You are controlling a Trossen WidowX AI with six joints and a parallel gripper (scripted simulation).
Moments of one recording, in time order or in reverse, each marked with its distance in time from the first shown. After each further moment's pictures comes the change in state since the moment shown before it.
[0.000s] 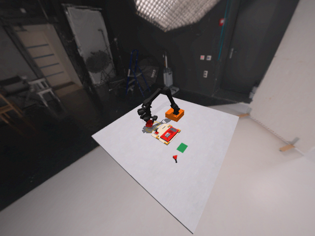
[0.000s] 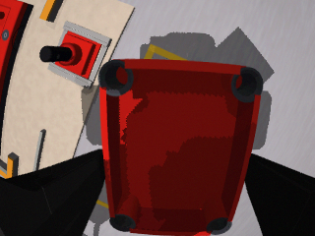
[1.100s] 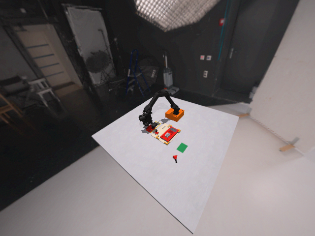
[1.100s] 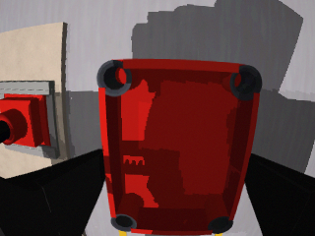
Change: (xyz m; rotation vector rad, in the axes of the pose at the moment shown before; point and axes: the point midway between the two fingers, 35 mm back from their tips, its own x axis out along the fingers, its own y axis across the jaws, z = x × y) arm 0.070 0.002 0.006 0.392 0.007 0.004
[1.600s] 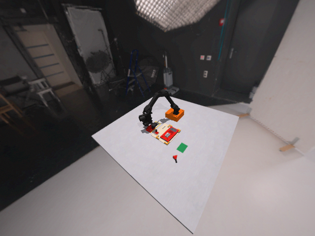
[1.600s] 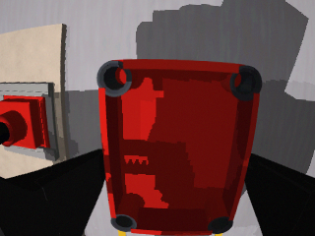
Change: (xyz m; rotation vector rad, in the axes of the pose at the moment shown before) arm 0.002 0.000 0.000 0.000 0.001 0.000
